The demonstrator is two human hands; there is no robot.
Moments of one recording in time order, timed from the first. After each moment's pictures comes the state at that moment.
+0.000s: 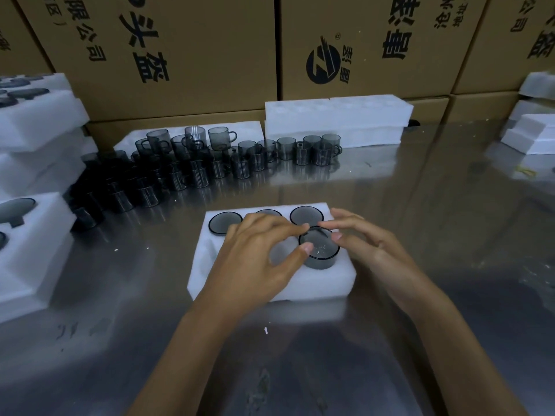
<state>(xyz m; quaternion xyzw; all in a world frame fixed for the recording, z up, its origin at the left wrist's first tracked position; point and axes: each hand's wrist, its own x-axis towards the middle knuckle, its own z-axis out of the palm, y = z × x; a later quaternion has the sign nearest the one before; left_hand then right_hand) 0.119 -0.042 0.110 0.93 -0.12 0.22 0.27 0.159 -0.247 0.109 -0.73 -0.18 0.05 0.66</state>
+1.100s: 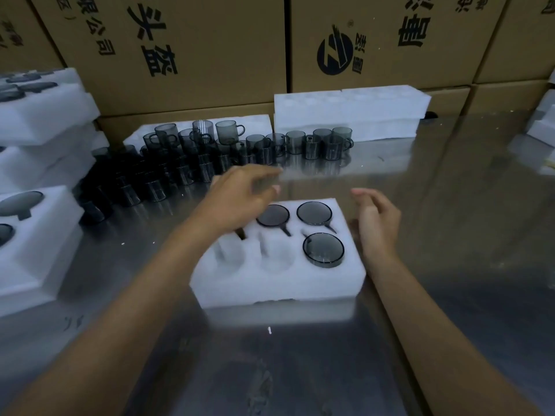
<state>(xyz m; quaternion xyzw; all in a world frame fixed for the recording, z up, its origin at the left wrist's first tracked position) 0.191 0.000 0.151 0.95 -0.07 0.14 0.28 0.232 -0.213 0.078 -0.65 0.08 -0.15 0.74</state>
